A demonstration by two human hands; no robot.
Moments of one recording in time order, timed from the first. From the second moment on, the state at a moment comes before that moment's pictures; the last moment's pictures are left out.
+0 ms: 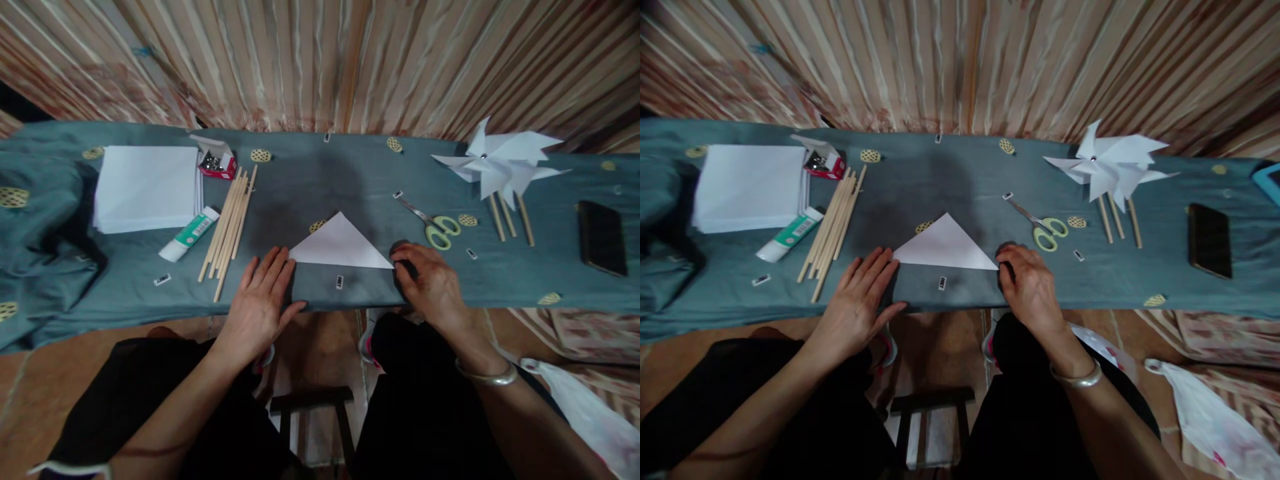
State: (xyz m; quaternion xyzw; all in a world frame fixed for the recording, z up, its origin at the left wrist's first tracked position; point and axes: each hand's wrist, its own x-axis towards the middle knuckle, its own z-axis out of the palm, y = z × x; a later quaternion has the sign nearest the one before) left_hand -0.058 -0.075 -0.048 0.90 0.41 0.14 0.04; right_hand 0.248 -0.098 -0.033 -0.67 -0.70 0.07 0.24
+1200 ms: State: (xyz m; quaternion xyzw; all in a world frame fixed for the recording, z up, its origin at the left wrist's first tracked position) left_hand -0.046 -0.043 0.008 0.16 0.42 0.51 0.73; right_hand 0.176 -0.061 -0.005 -0.55 -0.63 0.22 0.50
